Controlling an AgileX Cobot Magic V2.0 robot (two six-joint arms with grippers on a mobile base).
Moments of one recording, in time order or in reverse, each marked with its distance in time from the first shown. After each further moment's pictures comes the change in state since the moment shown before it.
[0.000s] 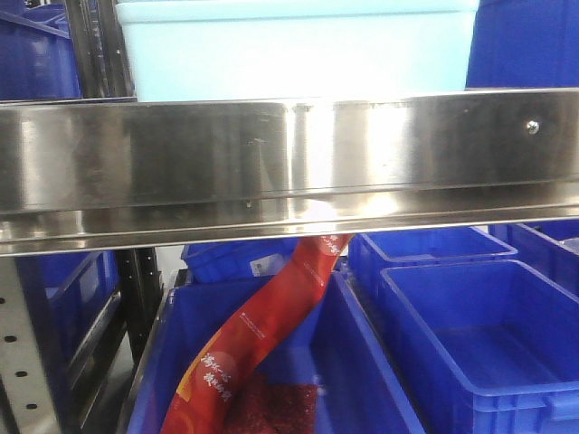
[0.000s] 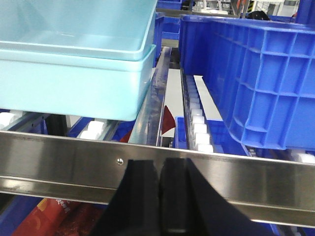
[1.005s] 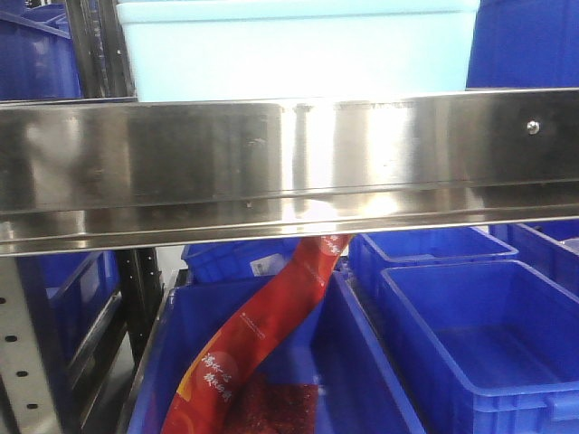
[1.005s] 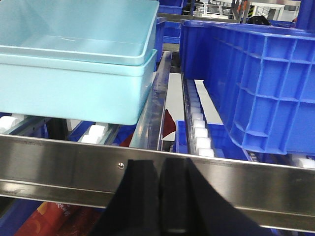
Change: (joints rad) left arm 0.228 -0.173 0.308 -0.115 -0.268 0.170; right arm 0.000 0.000 0.000 0.000 -0.010 0.000
